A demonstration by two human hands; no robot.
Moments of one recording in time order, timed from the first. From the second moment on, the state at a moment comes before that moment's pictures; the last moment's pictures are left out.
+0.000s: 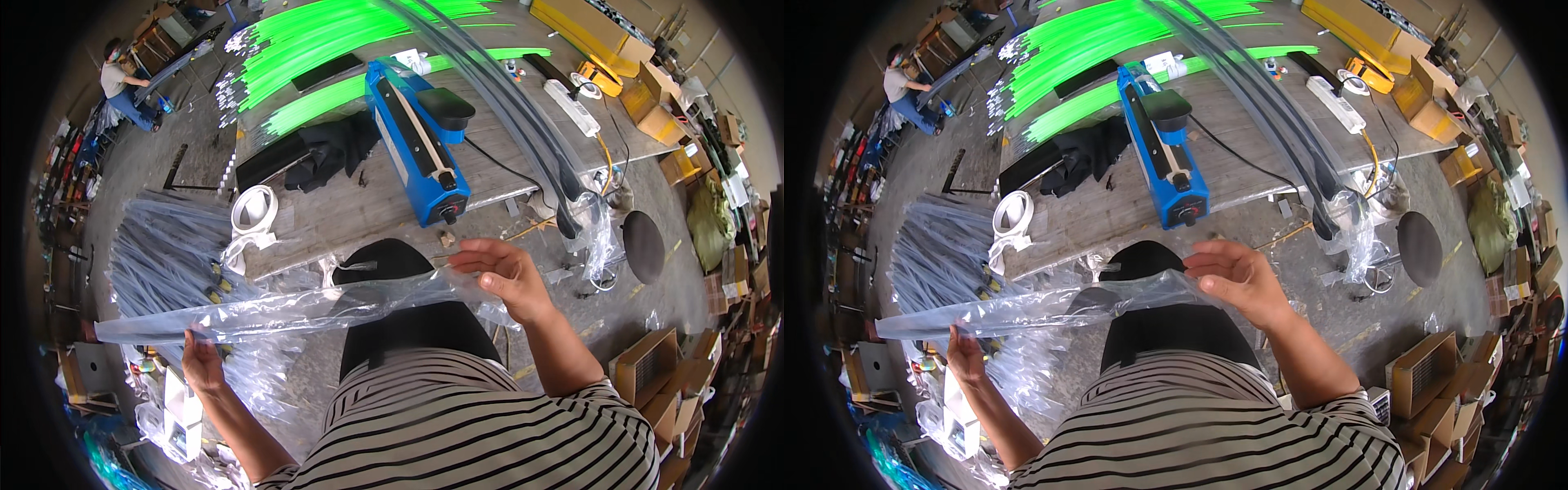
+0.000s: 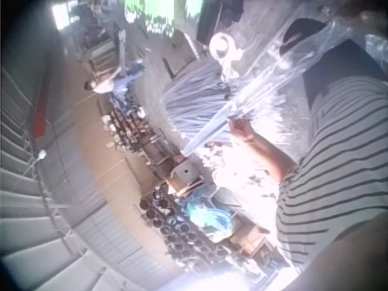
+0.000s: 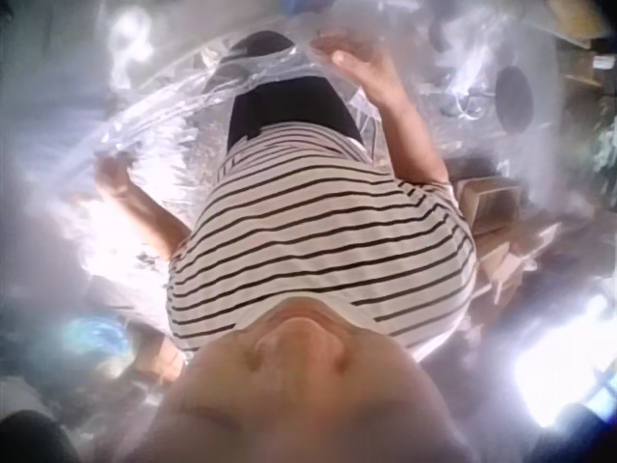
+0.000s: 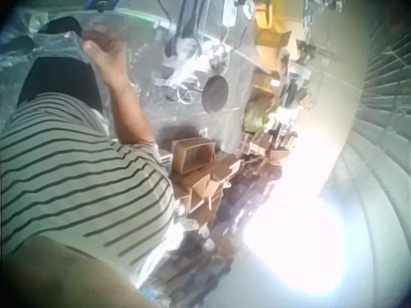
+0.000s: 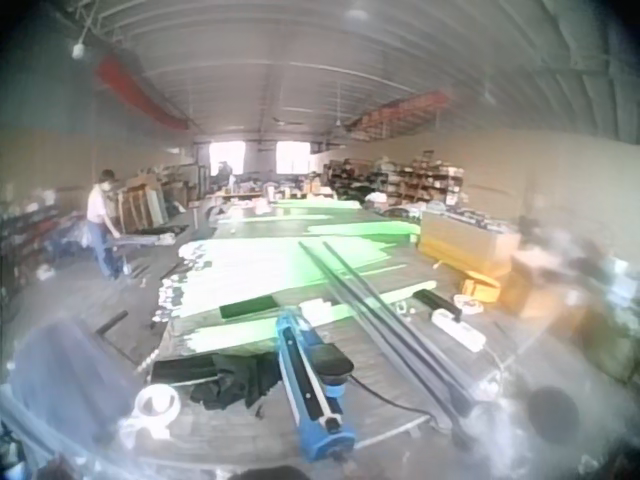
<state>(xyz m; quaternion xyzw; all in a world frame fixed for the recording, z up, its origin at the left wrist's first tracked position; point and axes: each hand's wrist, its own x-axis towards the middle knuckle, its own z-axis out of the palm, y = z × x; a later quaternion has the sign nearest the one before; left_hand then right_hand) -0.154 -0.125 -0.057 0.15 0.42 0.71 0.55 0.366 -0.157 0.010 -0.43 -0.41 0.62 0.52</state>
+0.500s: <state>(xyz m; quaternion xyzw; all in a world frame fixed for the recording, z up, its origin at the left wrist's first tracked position) -0.165 -0.119 -0.045 0.20 0.35 0.70 0.59 0.375 -0.163 0.016 -0.42 -0.43 0.62 0.50</state>
